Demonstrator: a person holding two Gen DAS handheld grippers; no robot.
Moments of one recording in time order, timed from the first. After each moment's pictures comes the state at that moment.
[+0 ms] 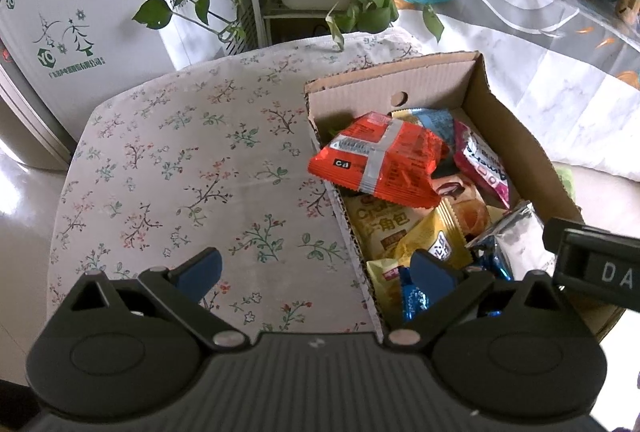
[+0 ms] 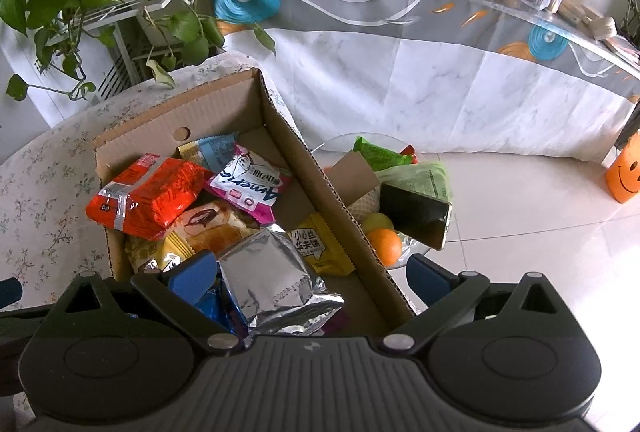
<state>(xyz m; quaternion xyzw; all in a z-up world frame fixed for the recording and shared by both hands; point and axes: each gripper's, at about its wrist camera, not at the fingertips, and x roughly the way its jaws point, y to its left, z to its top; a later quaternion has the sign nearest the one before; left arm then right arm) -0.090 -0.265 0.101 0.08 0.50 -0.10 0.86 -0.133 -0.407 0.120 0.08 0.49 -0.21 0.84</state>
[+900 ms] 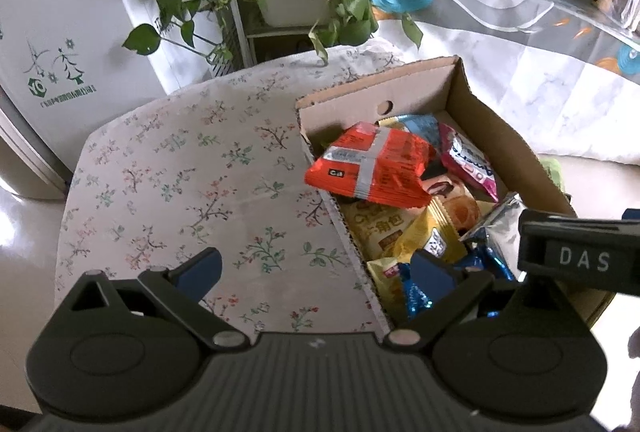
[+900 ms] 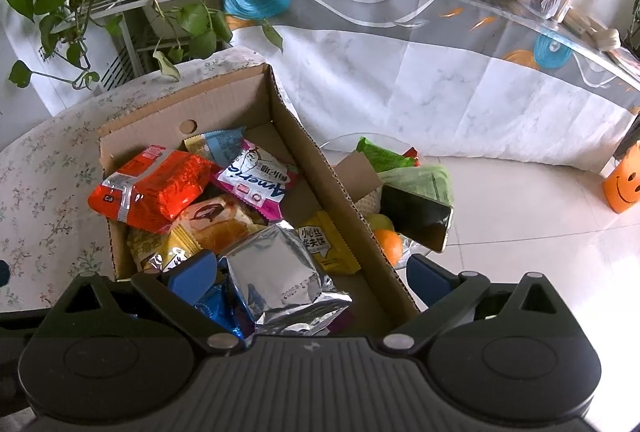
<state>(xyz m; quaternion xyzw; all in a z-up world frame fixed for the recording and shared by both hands) -0.097 -0.257 0.112 0.10 0.48 -0.13 0.86 -0.130 -0.399 0.118 0.06 0.49 -0.21 0.84</state>
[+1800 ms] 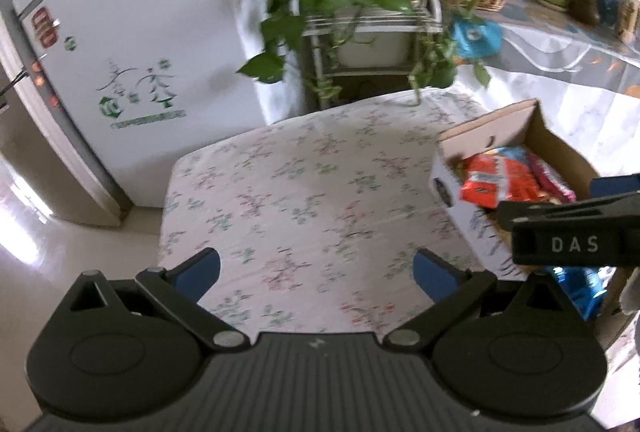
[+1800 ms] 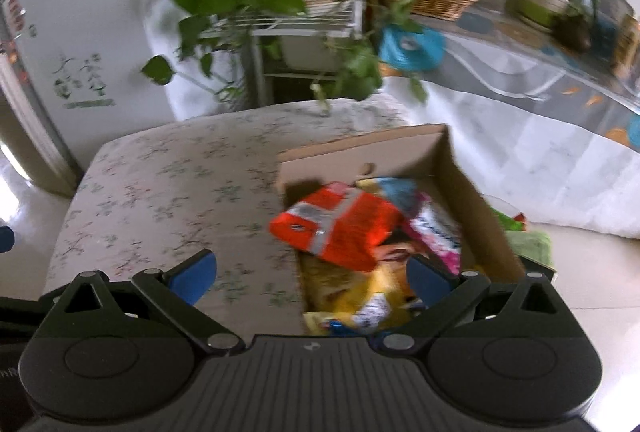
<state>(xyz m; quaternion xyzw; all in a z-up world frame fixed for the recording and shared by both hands) -0.095 -0.122 0.140 0.11 0.41 -0.10 0.90 -0.101 -0.294 0.130 0.03 0.45 -0.07 0.89</state>
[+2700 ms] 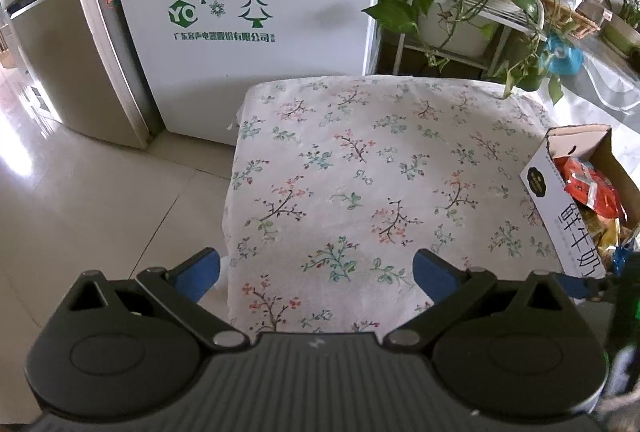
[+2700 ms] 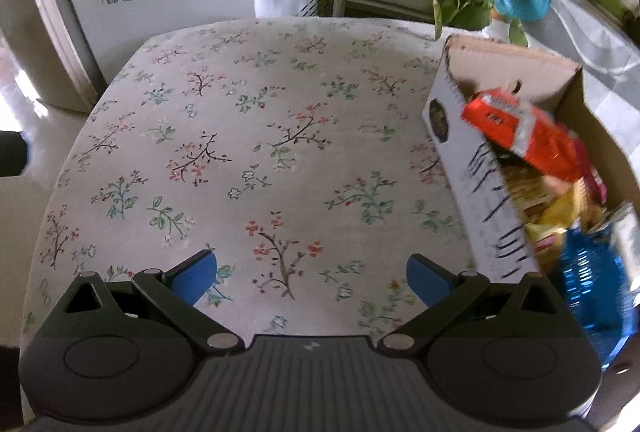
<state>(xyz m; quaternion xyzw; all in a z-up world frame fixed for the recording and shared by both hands) -0.075 0.010 0.106 0.01 0.47 -0.06 0.88 -0.094 -0.178 0.030 0.00 0.50 -0.04 0.86</state>
